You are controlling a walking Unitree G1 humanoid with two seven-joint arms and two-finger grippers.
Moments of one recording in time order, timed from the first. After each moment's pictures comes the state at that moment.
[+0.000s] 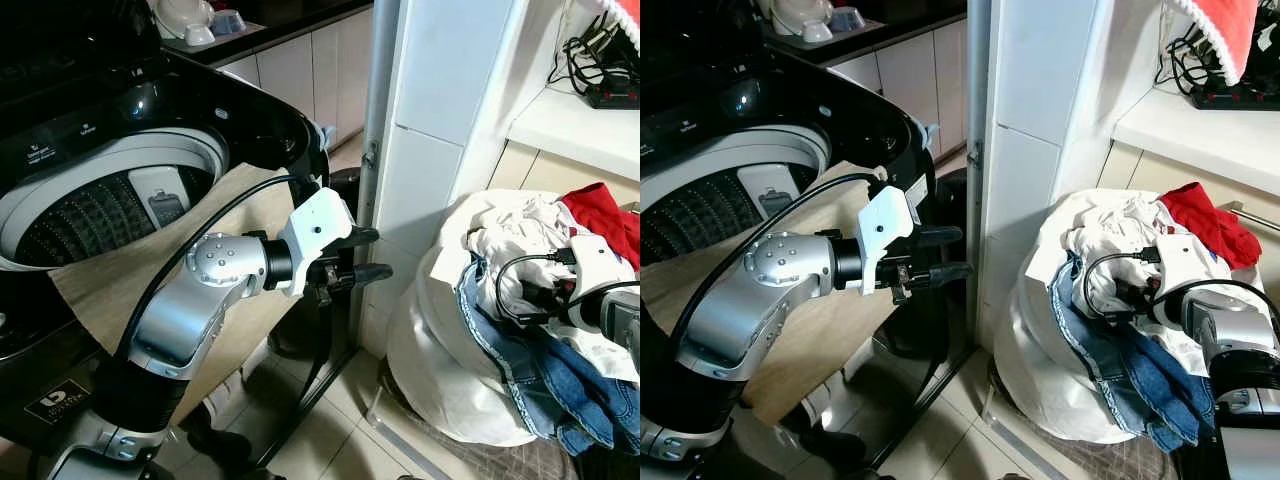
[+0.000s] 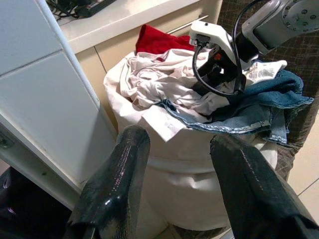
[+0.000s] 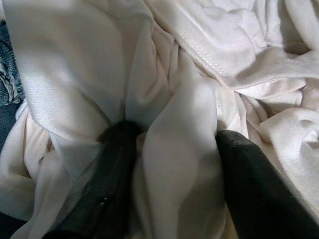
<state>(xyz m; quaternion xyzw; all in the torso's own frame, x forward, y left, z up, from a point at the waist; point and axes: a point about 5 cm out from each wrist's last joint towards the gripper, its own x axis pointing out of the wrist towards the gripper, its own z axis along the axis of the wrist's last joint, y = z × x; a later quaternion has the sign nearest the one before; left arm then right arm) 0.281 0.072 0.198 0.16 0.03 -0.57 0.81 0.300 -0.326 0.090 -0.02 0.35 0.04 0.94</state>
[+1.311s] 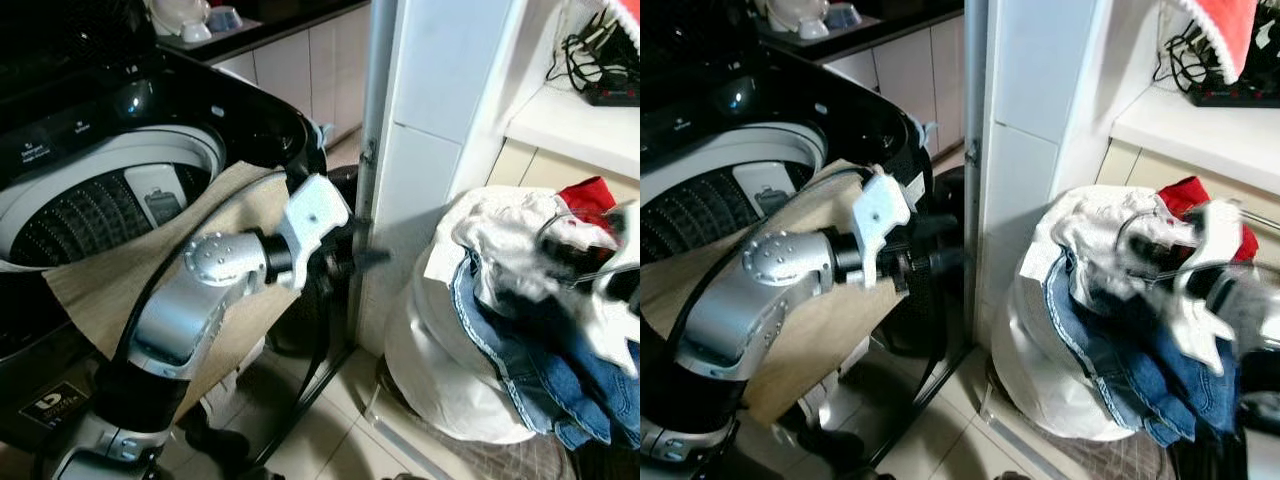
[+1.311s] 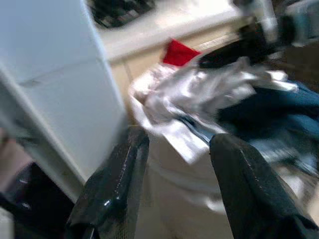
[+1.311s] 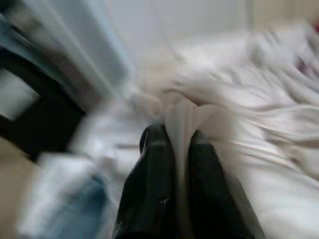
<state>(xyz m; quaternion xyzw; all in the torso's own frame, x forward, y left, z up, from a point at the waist) 0.287 0.075 0.207 0.12 0.00 -0.51 0.85 0.303 -0.328 0.157 0.15 0.17 0.11 0.97</state>
